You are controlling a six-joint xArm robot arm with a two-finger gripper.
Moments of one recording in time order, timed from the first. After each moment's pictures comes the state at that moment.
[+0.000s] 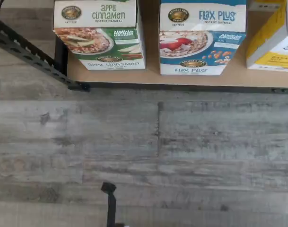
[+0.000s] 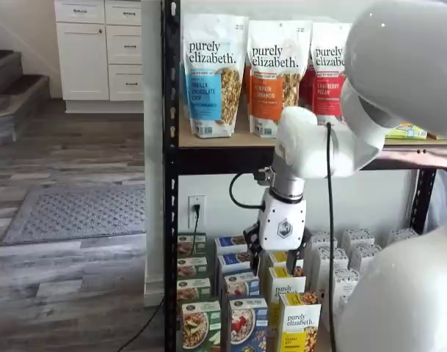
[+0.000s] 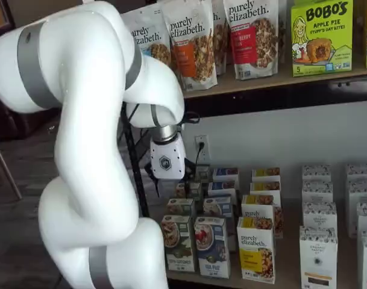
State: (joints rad) arm 0.14 -0.30 -0.55 0.08 0.78 0.09
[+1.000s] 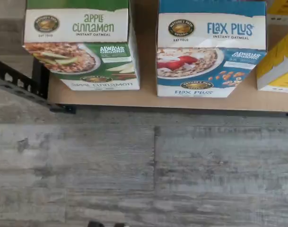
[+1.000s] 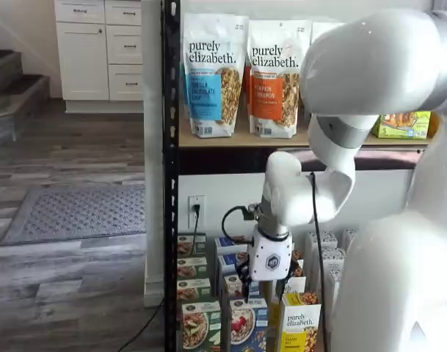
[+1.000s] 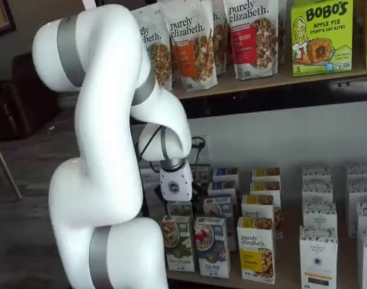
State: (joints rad) arm 0.15 0.04 -0.58 0.06 0.44 0.10
